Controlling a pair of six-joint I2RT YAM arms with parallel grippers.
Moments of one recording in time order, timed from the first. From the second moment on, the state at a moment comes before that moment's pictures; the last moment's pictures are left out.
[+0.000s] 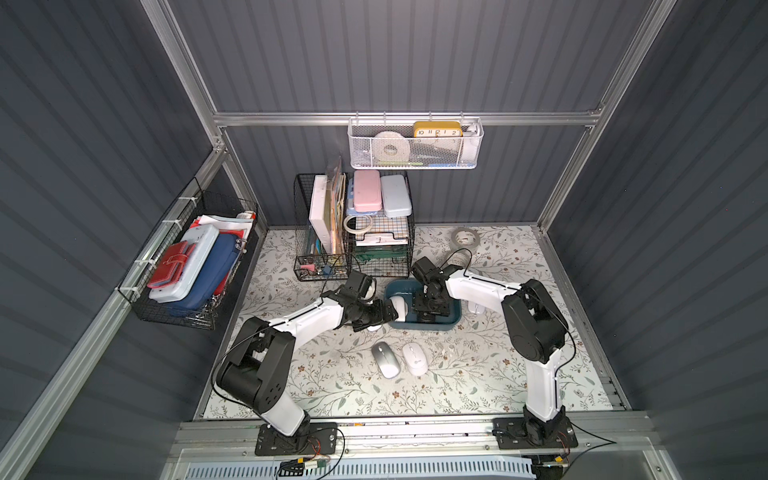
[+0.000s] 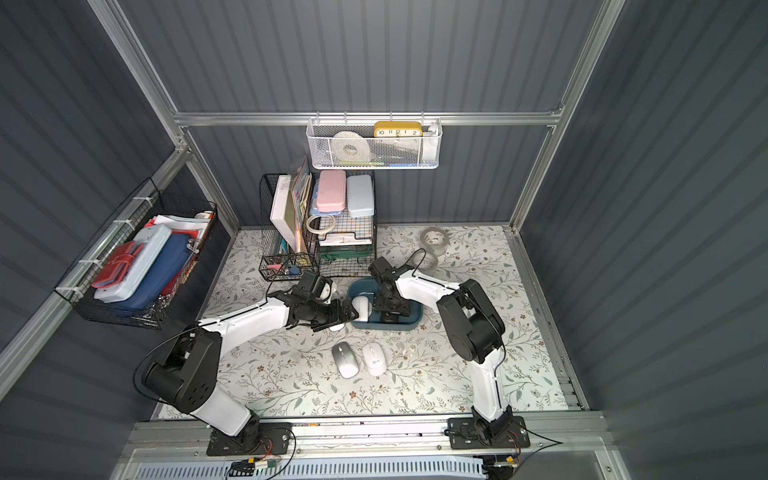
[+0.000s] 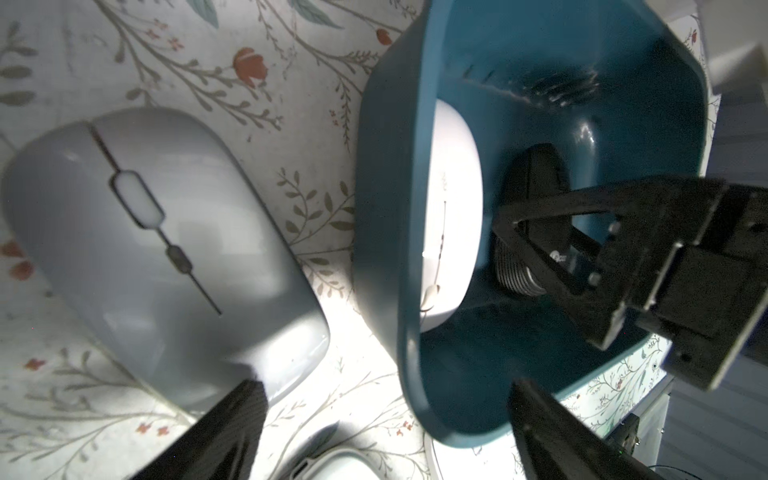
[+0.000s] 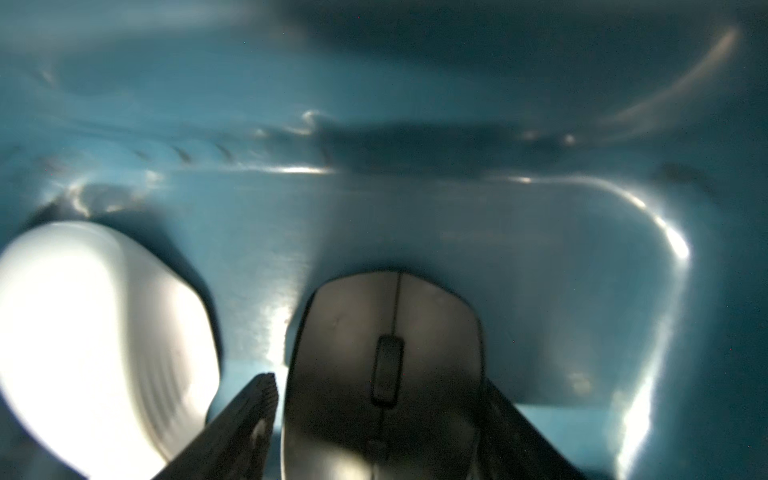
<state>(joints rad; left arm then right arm) -0.52 1.61 0.93 -0.37 0.36 -0.58 0.63 2.04 1.44 -0.74 0.04 0.69</state>
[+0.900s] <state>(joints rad) -0.52 1.57 0.89 -0.36 0.35 -0.58 0.64 1.88 1.46 -0.79 0.10 0.66</state>
